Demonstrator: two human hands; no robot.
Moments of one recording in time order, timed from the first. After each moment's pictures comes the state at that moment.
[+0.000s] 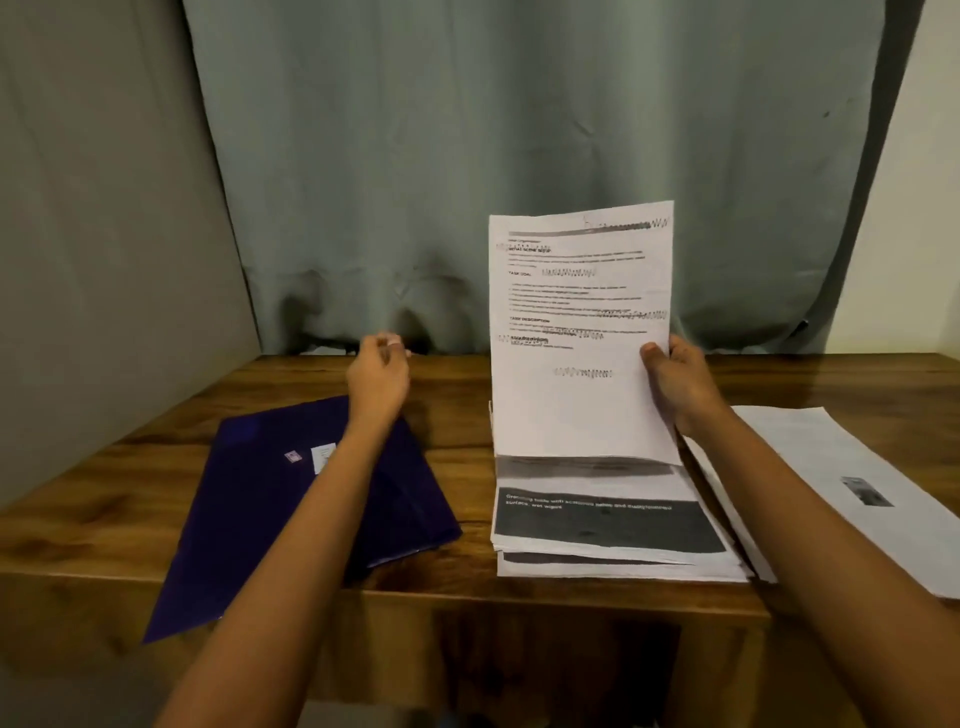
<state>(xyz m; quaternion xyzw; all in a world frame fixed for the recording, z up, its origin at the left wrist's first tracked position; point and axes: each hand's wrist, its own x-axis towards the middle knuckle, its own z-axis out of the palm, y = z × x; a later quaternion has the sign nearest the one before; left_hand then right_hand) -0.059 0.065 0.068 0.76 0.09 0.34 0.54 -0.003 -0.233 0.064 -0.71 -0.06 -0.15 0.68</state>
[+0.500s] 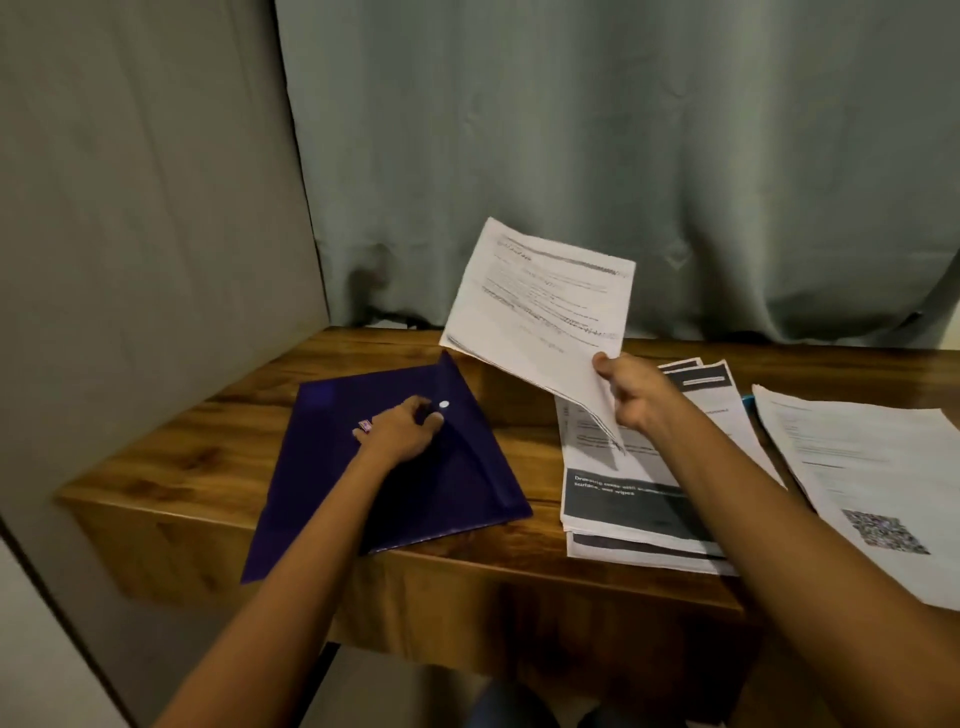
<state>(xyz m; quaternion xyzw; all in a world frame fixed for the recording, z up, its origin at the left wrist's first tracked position) -0.087 0.134 0.007 0.94 0.19 0.06 0.27 -0.003 -0.117 0.052 -0.63 -0.01 0.11 0.77</state>
